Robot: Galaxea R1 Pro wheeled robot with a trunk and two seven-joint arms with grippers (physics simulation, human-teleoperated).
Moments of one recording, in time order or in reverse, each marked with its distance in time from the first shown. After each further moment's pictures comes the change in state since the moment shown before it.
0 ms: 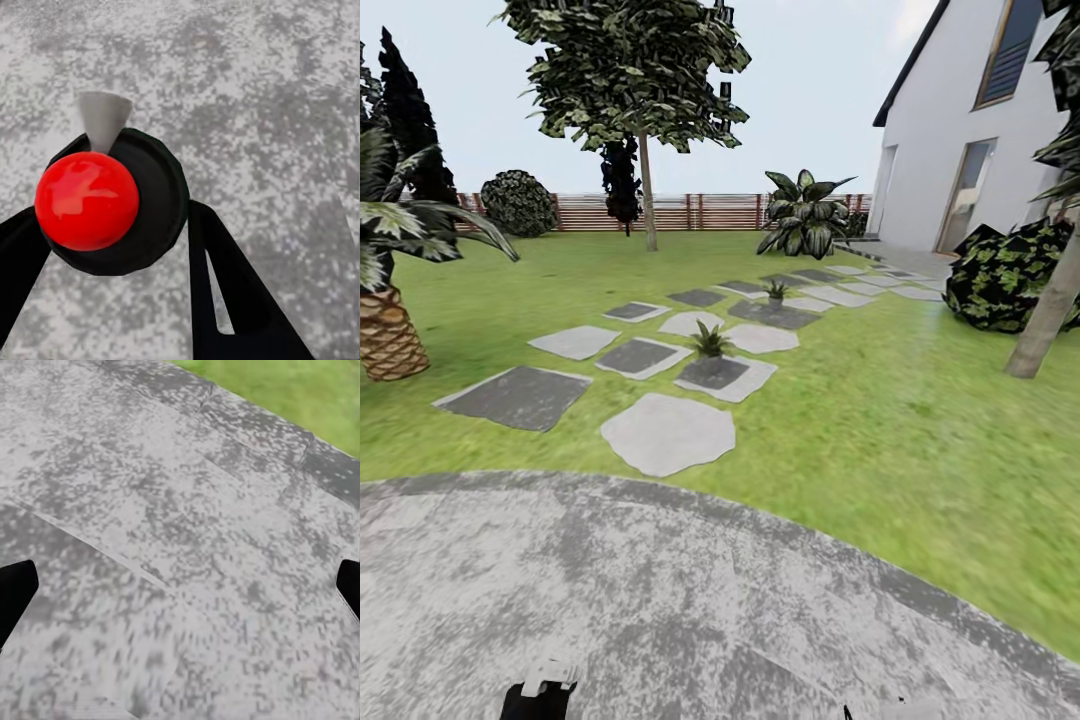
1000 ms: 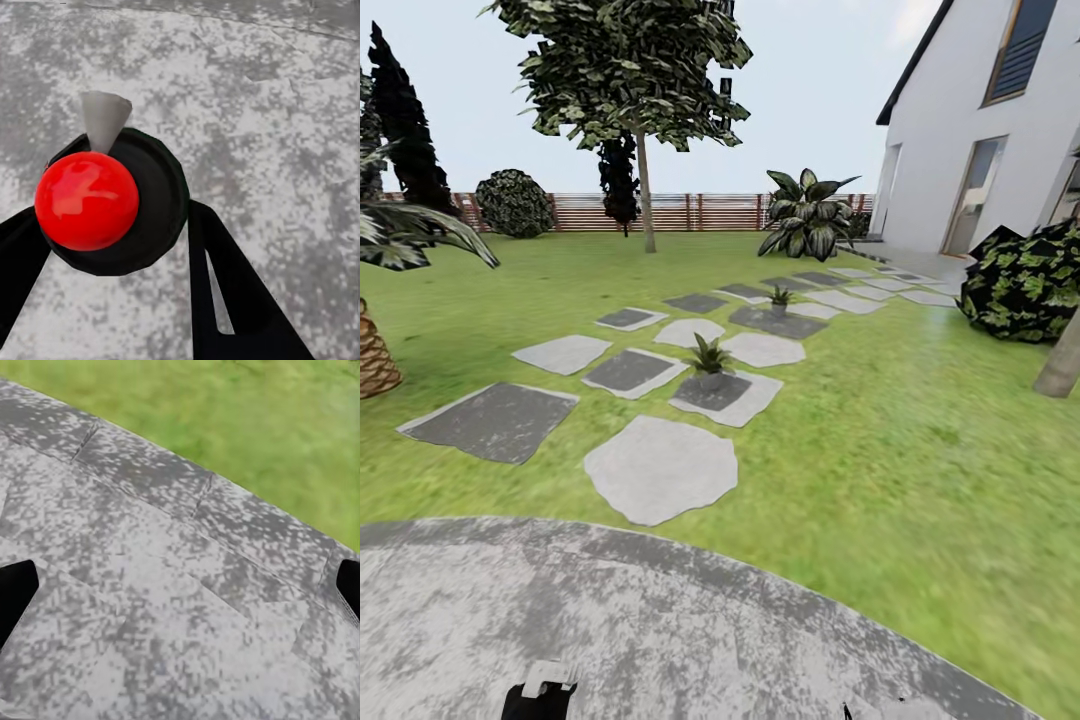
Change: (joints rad) left arm 0.000 -0.001 0.000 0.003 0.000 0.000 0.000; right arm 0.000 0.000 0.000 0.000 0.000 0.002 0.000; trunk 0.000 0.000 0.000
